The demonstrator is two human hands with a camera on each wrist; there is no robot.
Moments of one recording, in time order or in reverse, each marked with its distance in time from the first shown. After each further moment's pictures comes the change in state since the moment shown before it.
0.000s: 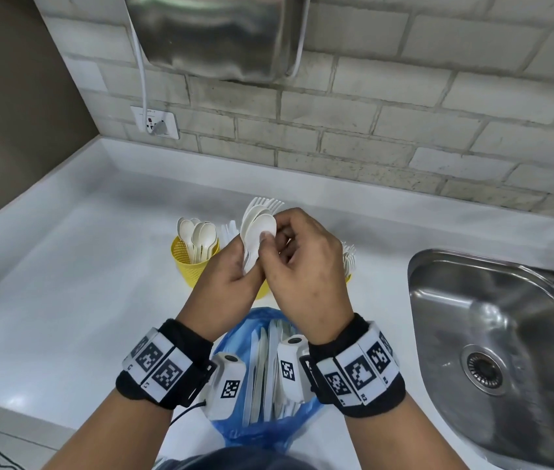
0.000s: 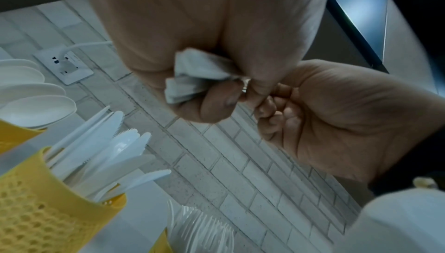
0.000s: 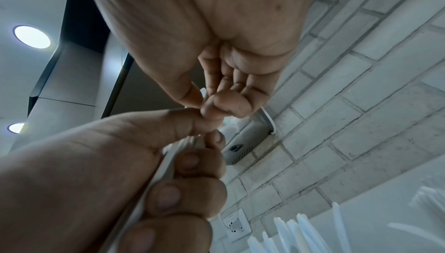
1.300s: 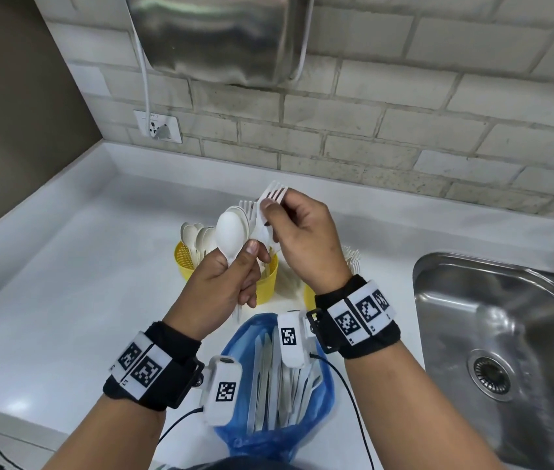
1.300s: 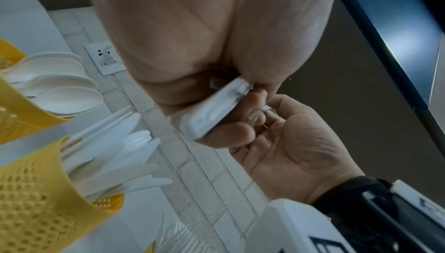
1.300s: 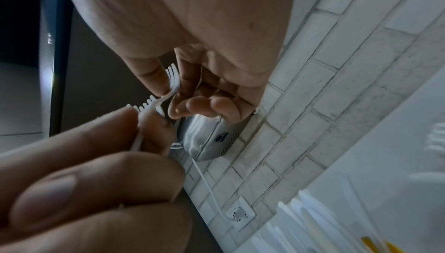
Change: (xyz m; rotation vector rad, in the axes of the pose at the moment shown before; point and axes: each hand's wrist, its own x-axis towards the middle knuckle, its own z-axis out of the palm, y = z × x) left_hand 0.005 -0.012 -0.017 -0.295 -0.042 -0.221; right_hand 0.050 0.019 0.019 0.369 -0.121 0.161
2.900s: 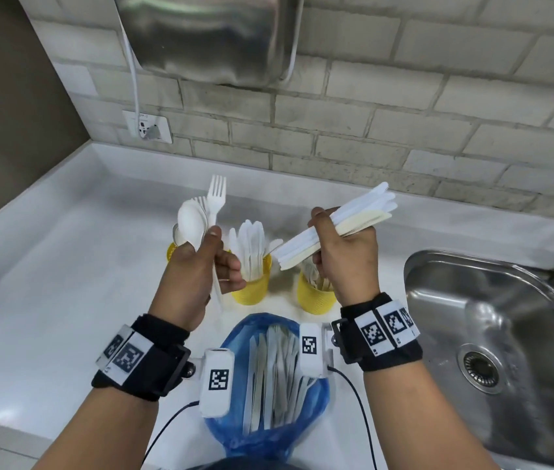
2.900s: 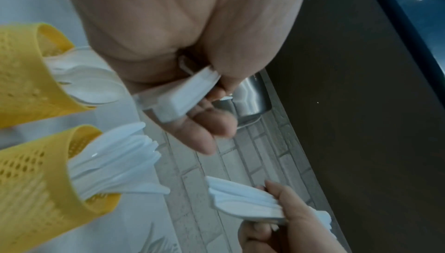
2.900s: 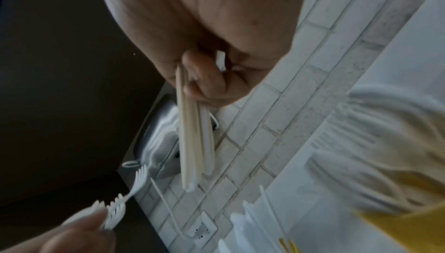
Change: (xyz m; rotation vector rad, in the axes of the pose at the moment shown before) left_hand 0.014 -0.002 -0.013 -0.238 0.327 -0.222; right_hand -0.016 0.034 -0.047 0.099 0.362 0.272
